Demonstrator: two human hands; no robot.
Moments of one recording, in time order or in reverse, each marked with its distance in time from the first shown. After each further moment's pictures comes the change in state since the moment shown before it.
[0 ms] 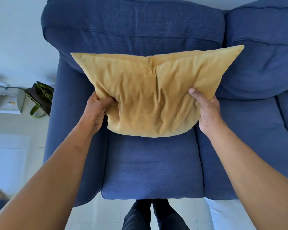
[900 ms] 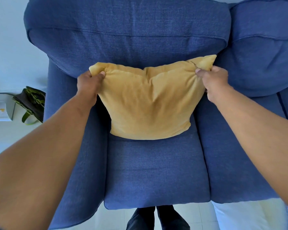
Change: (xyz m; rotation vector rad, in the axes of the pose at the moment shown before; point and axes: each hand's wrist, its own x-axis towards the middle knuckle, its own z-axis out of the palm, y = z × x) left_hand 0.105 0.057 0.005 0.136 0.205 0.026; right_hand 0.099 -0.052 0.039 -0.400 0.230 -0.009
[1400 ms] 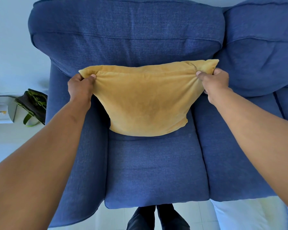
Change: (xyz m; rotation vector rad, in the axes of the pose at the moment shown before) left_hand -0.006 -0.007 -0.022 -0.041 0.146 0.027; right_hand -0.002 0.009 -0.015 -0.058 0.074 -0.012
